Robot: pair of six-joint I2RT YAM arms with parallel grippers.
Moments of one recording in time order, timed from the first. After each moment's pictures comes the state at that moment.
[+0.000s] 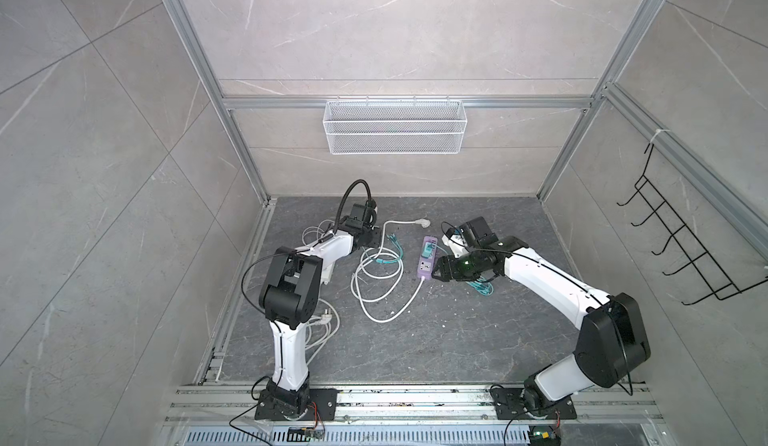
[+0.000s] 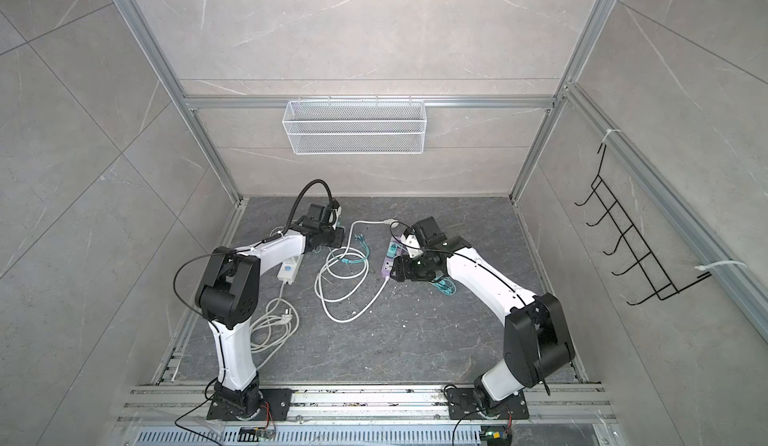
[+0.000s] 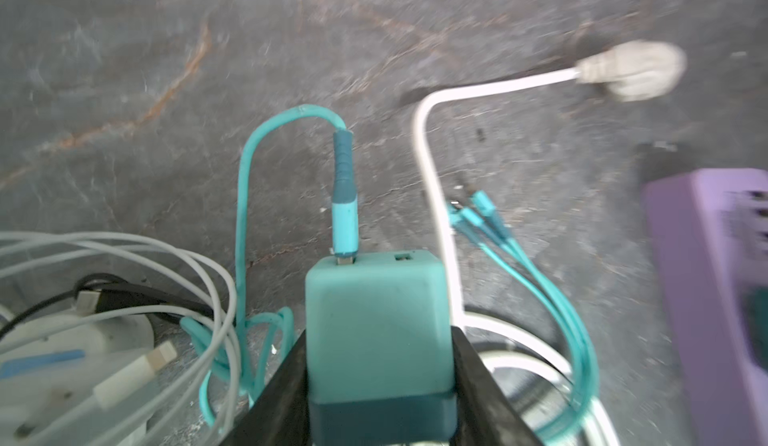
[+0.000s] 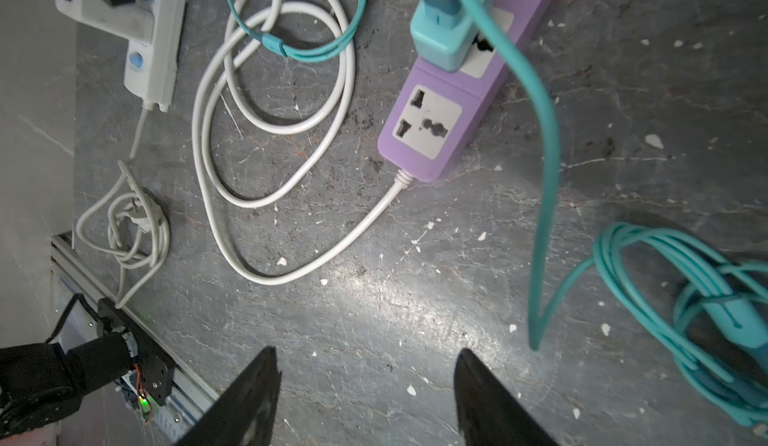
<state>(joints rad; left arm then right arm) -0.41 1.97 1.39 -0.23 0.02 -0.06 0.45 1.54 1.20 -0.72 -0.35 0.32</state>
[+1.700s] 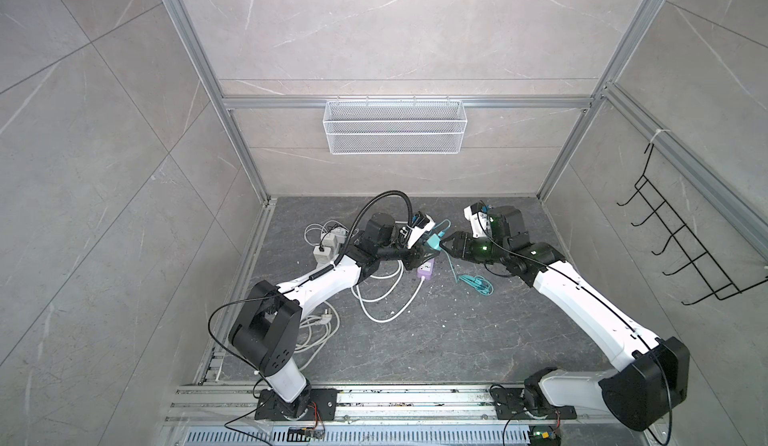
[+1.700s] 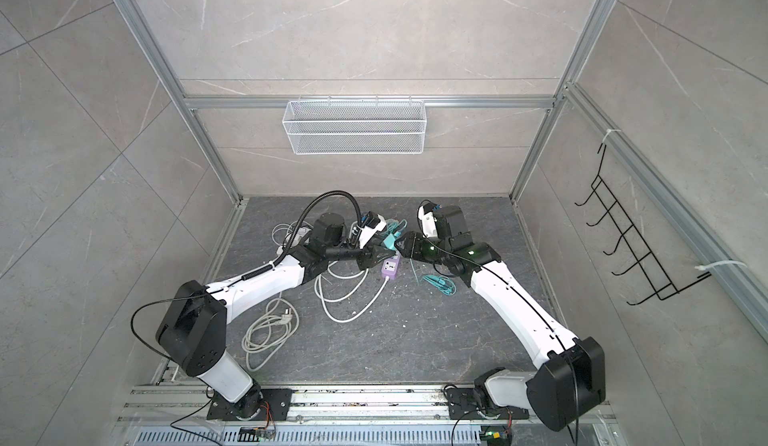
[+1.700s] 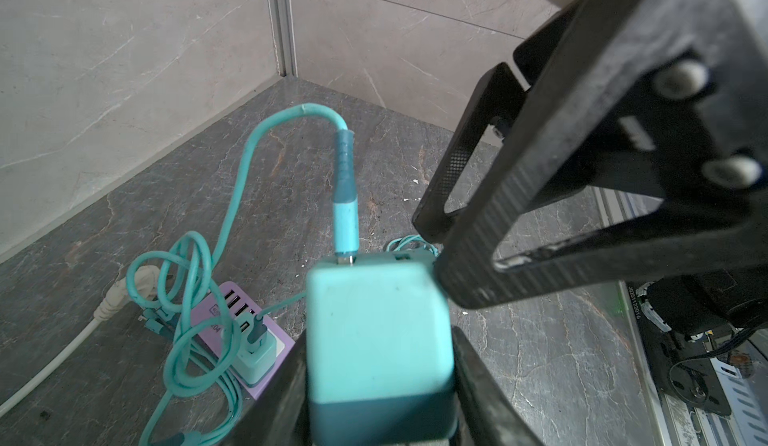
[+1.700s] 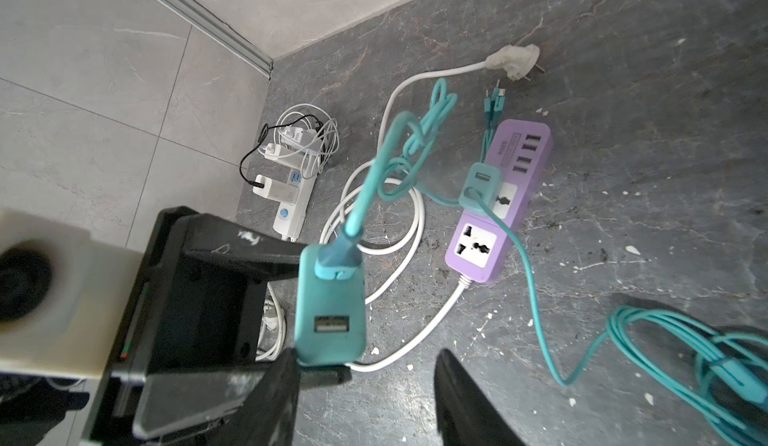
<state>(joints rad) -0.66 1.65 1.17 0.08 0.61 0.14 0.40 1.34 1.18 -0.50 -0.38 0.56</state>
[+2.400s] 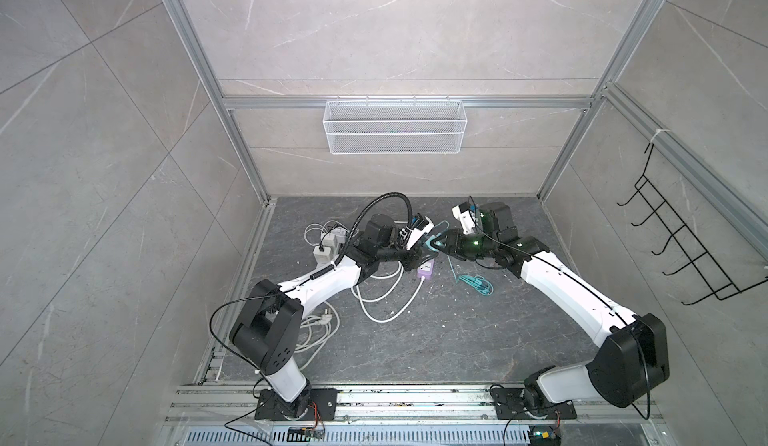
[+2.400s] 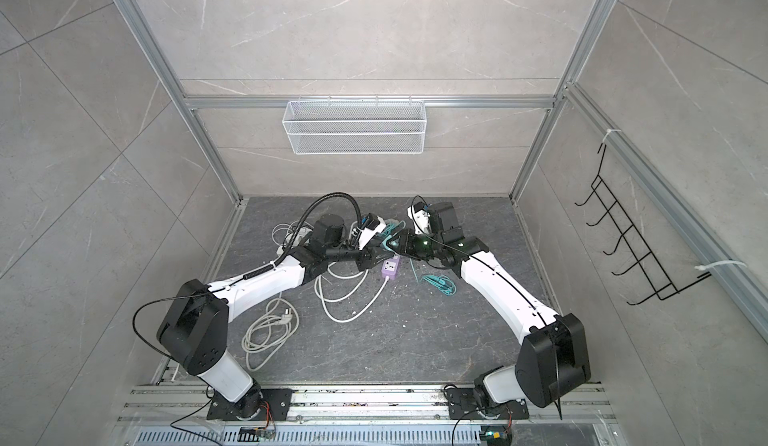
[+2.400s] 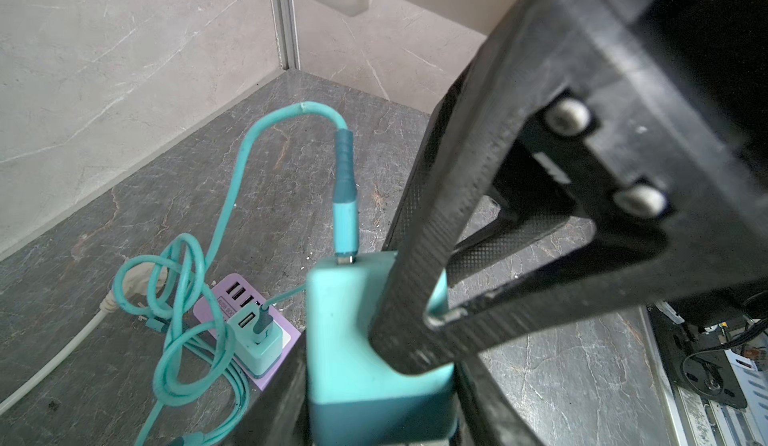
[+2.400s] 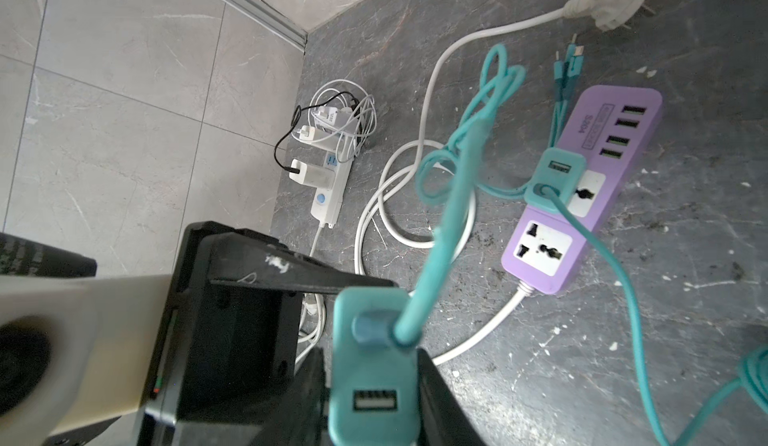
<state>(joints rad) -0.66 1.66 1.16 0.09 0.61 0.16 0.39 1.44 1.19 -0.41 -0.54 0.61</state>
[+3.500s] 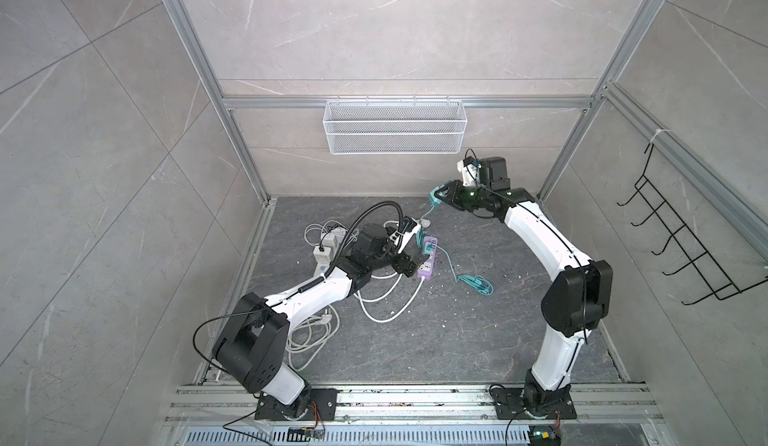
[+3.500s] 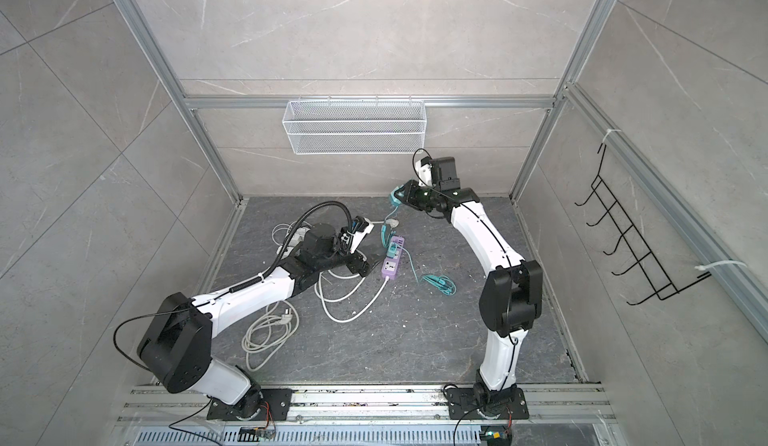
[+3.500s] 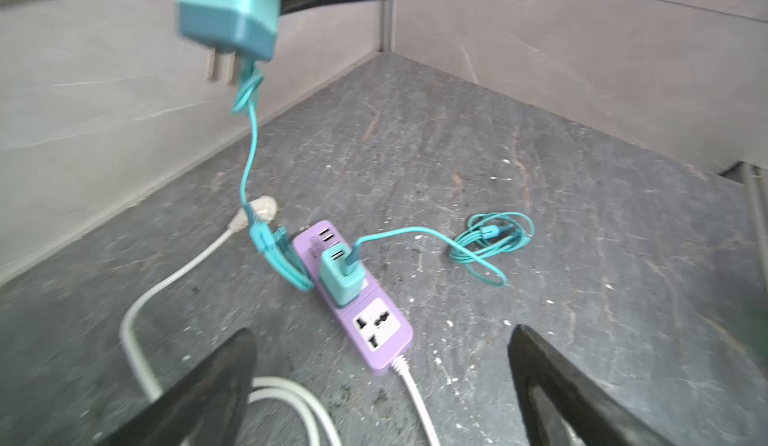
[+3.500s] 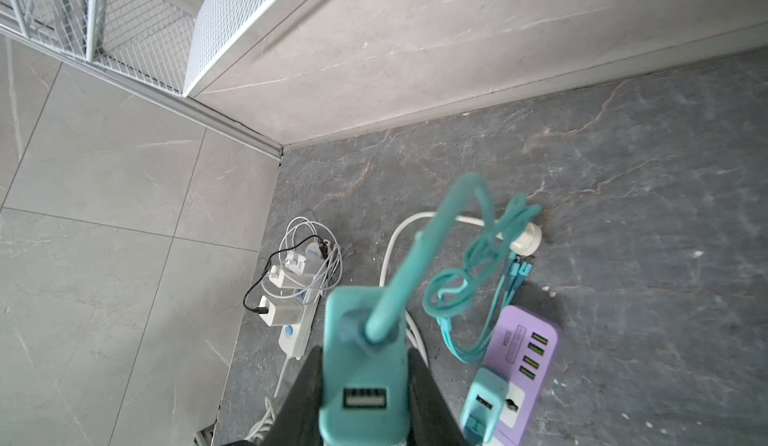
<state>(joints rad) -0.66 1.52 1.00 0.13 0.29 0.13 0.25 1.91 1.86 -0.53 -0.48 0.53</state>
